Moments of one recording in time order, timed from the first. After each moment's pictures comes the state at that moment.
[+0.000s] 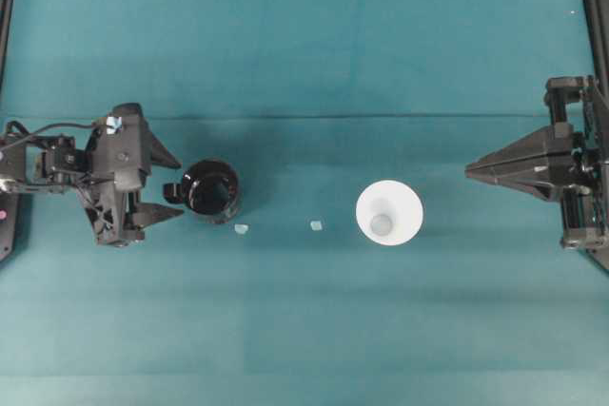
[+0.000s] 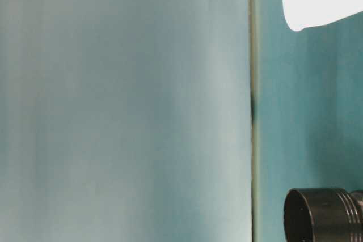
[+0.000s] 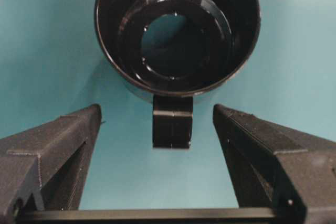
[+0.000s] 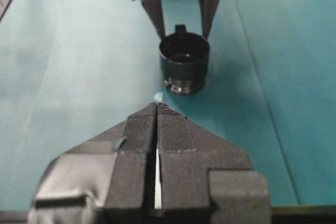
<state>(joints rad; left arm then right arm) 0.11 -0.24 1.13 0.02 -0.11 -0.01 -0.01 -0.90 1.12 0.02 0.01 0.02</state>
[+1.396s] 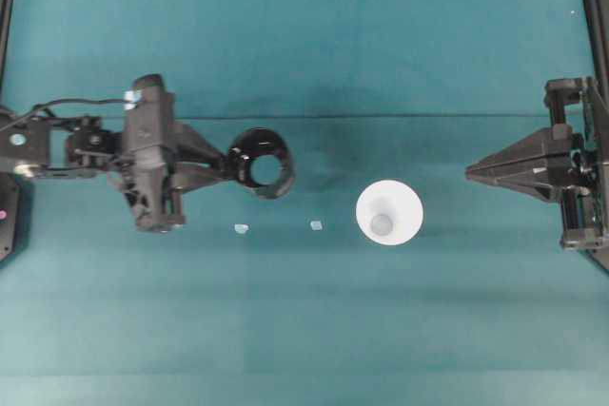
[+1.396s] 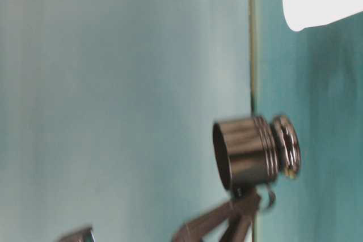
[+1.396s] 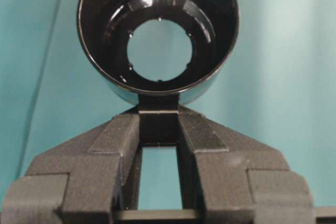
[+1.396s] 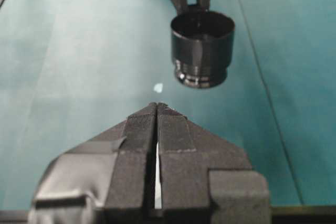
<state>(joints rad) 0.09 -0.20 0.91 0.02 -0.14 -0.01 -0.01 -0.90 1.12 0.02 0.03 0.02</state>
